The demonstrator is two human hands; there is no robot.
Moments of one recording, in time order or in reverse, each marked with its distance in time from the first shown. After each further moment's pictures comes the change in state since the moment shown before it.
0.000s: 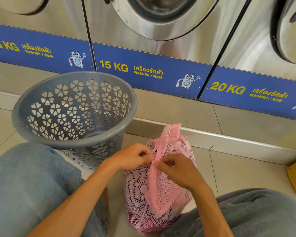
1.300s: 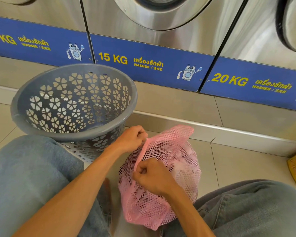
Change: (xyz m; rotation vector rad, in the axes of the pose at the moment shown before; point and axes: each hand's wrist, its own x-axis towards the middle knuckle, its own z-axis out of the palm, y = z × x) left_hand 0.029 -0.009 -0.006 -0.036 0.256 -0.087; right_hand -0.008 -0.031 0.066 0.041 -0.162 -0.071
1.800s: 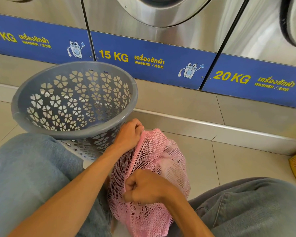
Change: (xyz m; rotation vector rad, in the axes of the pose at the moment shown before) left_hand 0.008 -0.015 0.006 0.058 0.262 0.066; right_hand -0.012 -0.021 0.002 -0.047 -0.467 -0.030
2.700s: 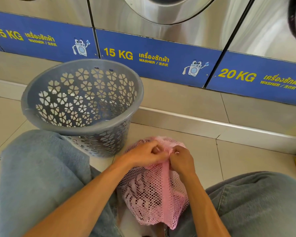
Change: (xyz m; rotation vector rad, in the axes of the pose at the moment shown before) left_hand -0.051 0.013 0.017 -0.008 -0.576 -0.038; right_hand 0.024 0.080 -0.027 0.417 0.871 0.376
